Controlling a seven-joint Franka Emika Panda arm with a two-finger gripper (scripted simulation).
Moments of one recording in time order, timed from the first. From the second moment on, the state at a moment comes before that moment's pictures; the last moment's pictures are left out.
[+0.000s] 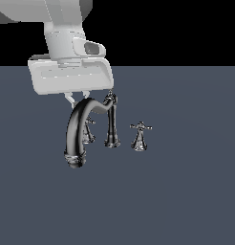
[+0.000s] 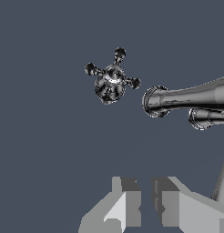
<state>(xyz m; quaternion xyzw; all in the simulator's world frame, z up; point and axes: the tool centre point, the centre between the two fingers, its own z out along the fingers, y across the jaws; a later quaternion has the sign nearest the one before) -0.070 0.106 0.191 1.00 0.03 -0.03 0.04</state>
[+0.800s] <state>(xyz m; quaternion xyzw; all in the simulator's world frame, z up) -0.021 0.136 0.089 0.98 0.19 -0.01 0.07</state>
